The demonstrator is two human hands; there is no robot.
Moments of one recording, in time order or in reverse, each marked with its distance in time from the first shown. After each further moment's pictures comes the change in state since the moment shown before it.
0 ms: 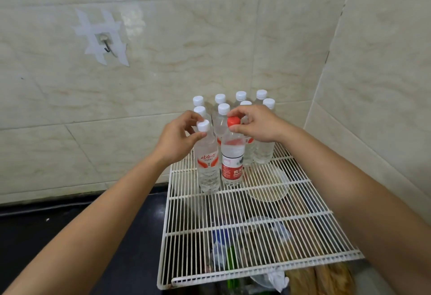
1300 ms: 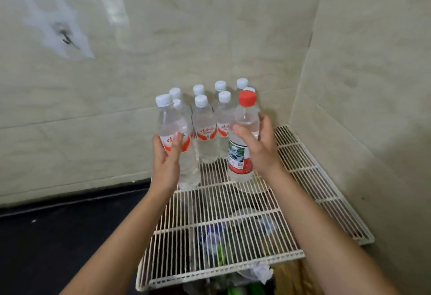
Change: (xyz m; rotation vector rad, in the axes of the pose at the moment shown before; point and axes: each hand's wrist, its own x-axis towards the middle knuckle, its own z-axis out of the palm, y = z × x) left_hand -0.054 0.007 0.068 -0.613 0.220 -0.313; right_hand -0.071 0.034 0.053 0.971 0.499 0.223
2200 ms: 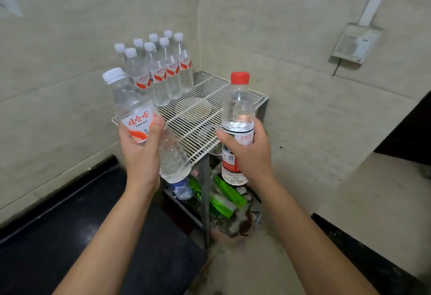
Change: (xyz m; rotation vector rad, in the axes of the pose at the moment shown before) left_hand -0.149 0.025 -0.202 -0.377 -0.414 -0.009; right_hand -0.356 -0.010 0.171 -0.258 0.753 -0.059
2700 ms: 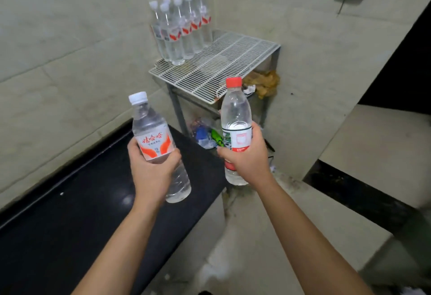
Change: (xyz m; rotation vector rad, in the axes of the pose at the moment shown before) left_hand -0.186 0.056 -0.195 0.446 -0.017 -0.081; right_hand -0.250 0.011 0.044 -0.147 0.025 0.141
